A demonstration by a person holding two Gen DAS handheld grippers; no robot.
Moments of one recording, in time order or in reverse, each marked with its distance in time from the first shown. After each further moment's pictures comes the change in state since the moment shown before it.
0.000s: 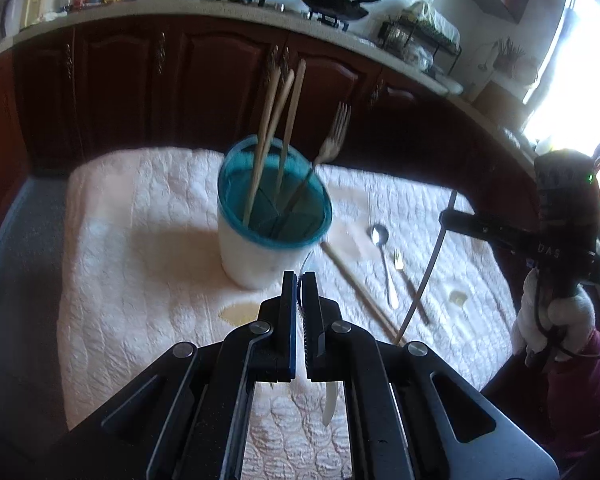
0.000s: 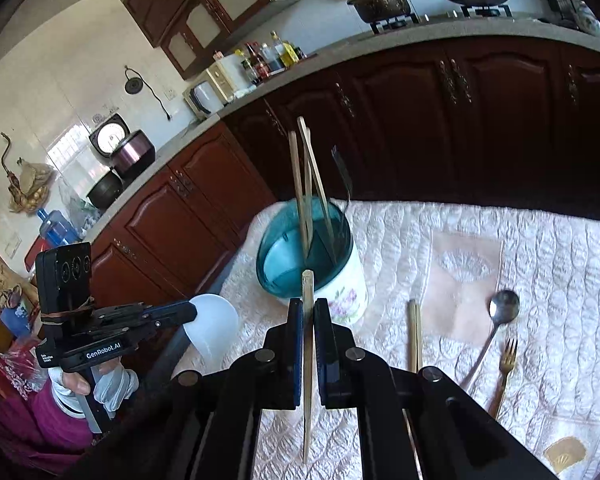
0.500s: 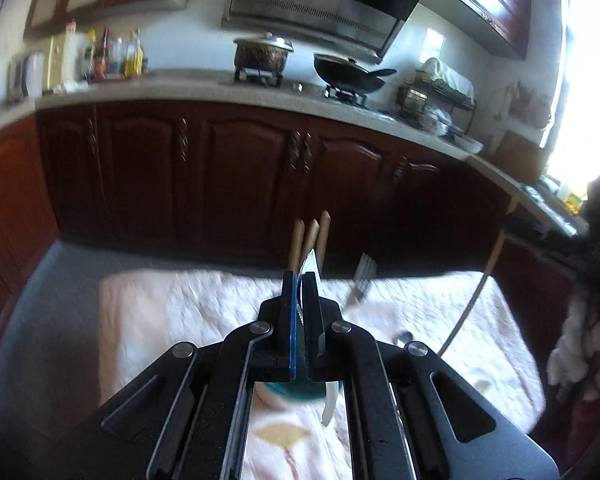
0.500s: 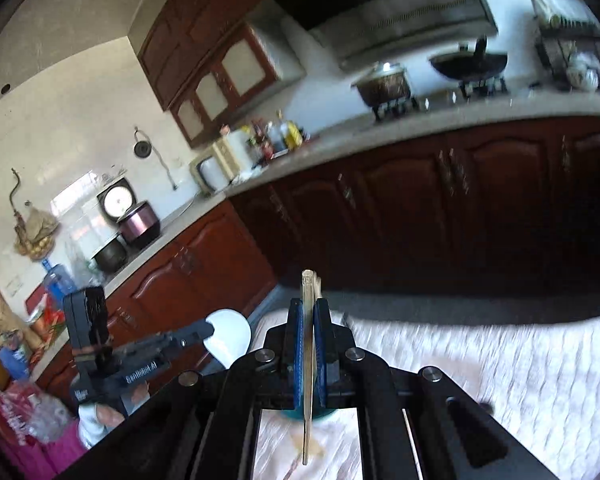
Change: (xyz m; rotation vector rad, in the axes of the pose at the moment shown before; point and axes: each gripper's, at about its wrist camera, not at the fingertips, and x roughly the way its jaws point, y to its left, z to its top) left arm -0.006 -0.004 0.095 0.044 -0.255 0.137; right arm -0.056 0.024 0.095 -0.028 -0.280 -0.041
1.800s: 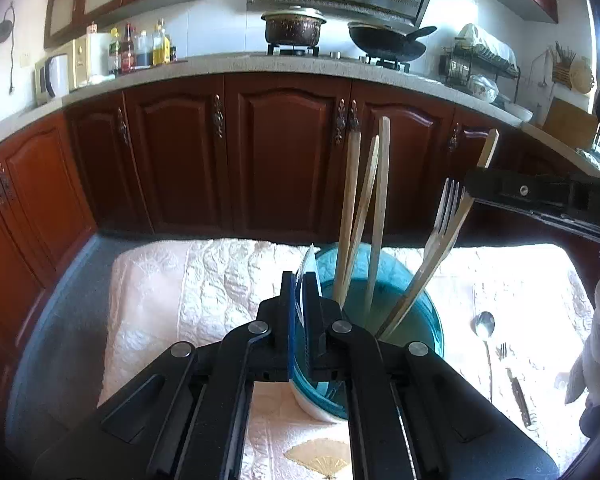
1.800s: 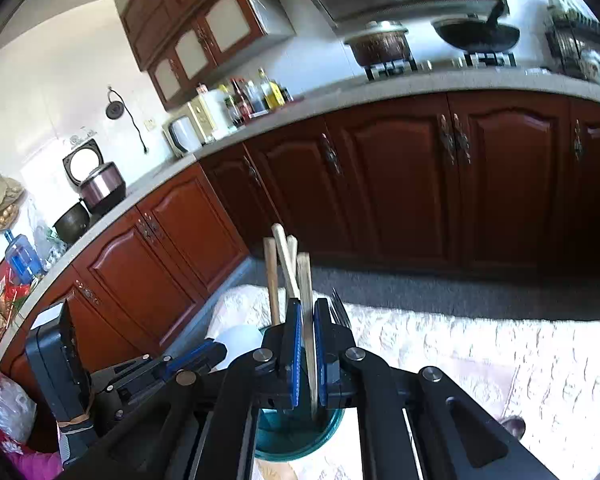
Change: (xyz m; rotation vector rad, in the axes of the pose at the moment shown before) left arm 0.085 0.008 -0.064 0.029 0.052 0.186; right arm 0.127 -0.018 -0.046 -0.025 0.148 -0.087
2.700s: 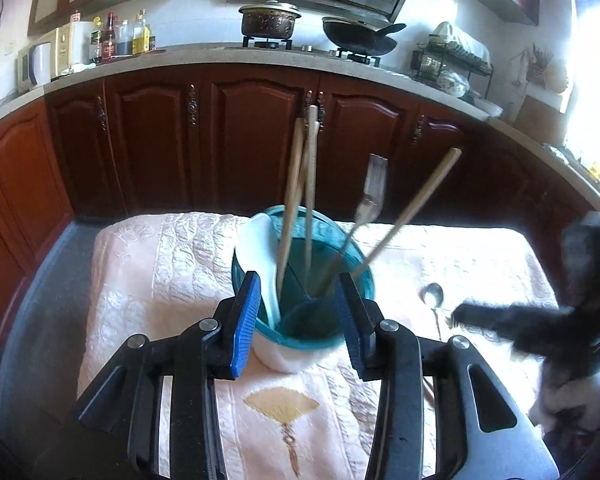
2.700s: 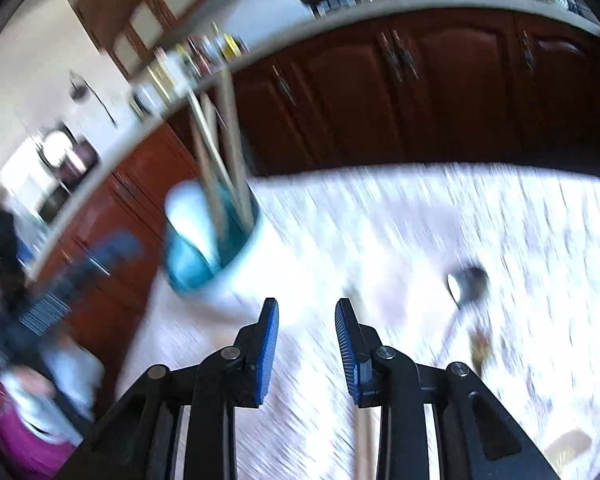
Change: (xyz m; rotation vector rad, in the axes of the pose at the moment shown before) left arm -0.056 -0.020 -0.022 -0.006 0.038 -0.124; right arm -0.044 -0.064 -0.118 0.108 0.217 -0.071
